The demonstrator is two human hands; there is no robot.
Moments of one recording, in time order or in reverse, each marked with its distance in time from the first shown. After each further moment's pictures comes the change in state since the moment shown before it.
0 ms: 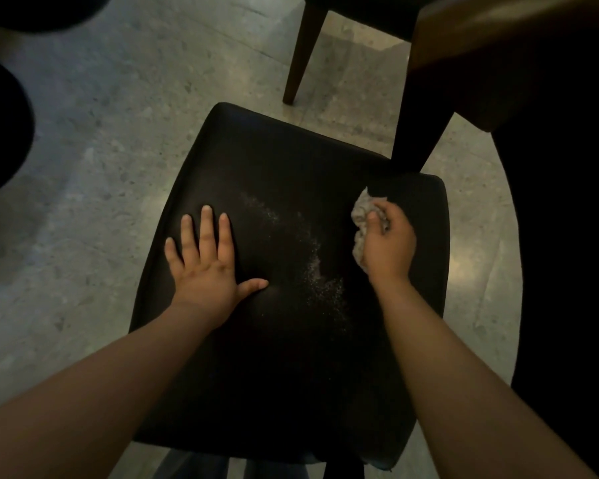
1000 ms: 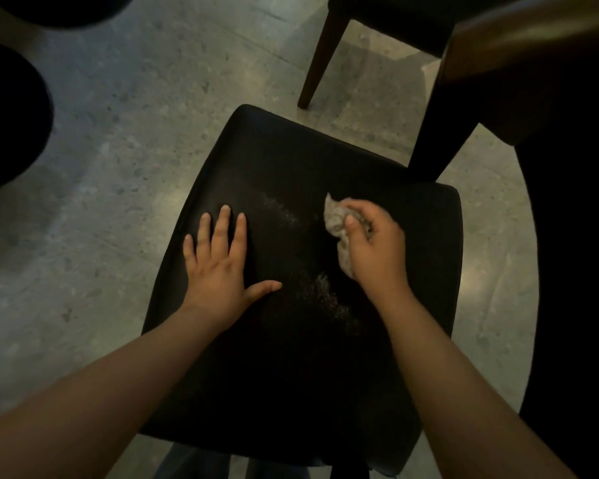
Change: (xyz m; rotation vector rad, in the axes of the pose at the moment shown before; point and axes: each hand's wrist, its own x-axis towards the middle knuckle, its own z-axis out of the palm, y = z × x) left_hand -0.013 -0.005 -0.018 -0.137 0.042 0.070; right_hand -0.028 -0.031 0.012 -0.051 -0.232 -0.246
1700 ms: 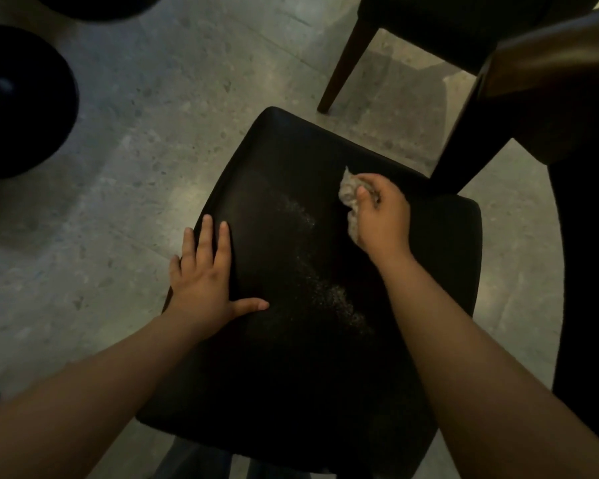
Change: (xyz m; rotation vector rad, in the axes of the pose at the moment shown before) left_hand -0.013 -0.044 0.003 -0.029 -0.133 -0.140; right_hand 0.049 -0.022 0.023 -0.087 0.029 0.065
